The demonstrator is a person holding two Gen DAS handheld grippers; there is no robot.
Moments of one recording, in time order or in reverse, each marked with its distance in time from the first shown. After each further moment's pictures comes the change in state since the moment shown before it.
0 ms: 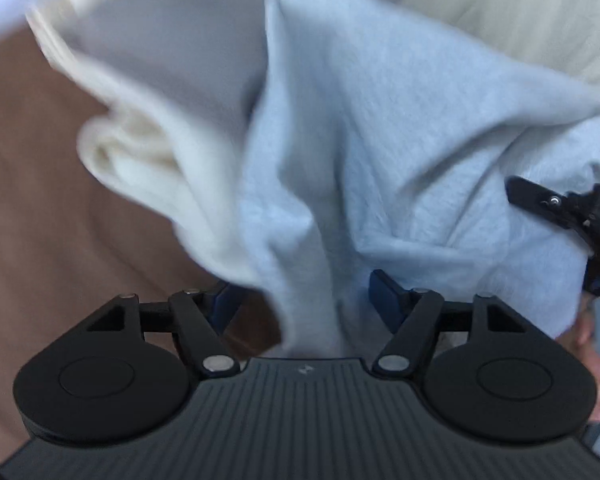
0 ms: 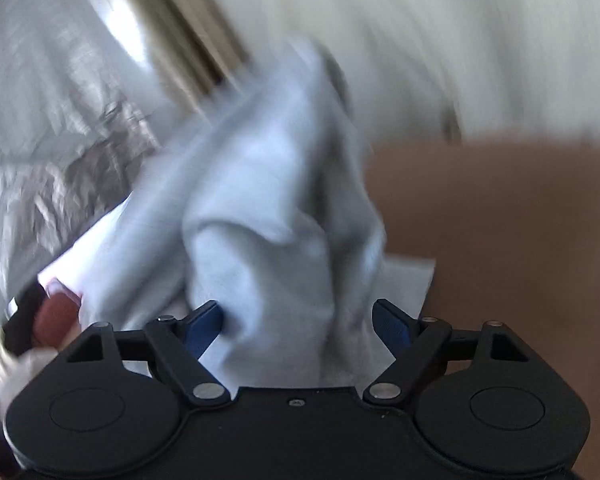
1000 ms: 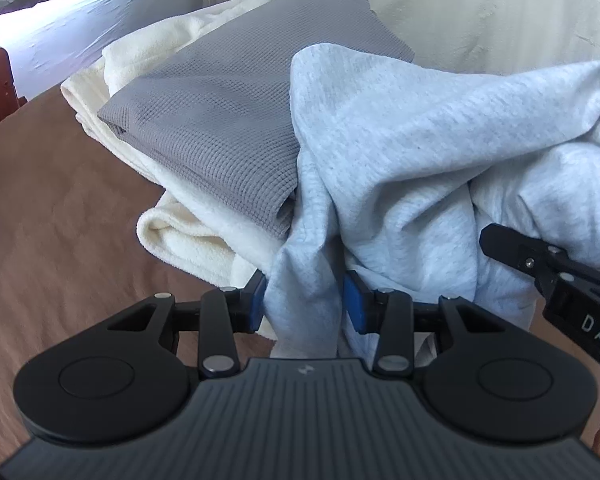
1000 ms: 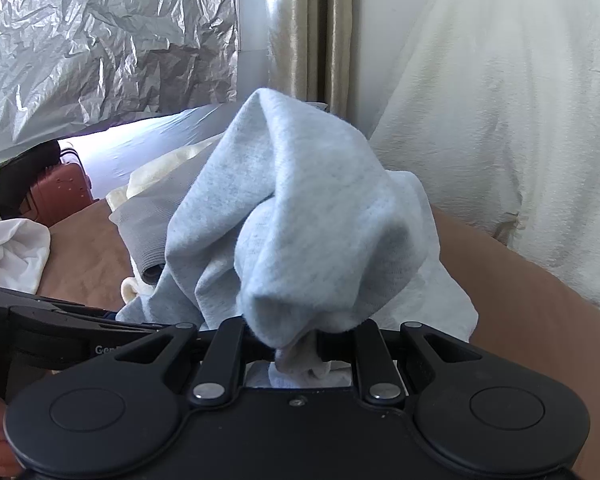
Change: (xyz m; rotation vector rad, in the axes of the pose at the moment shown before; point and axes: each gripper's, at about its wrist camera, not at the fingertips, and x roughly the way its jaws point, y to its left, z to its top) left arm -0.057 0.010 0.027 0.069 -0.104 0.082; right arm -0.016 0.122 -0.010 -0.622 -0.010 -0.160
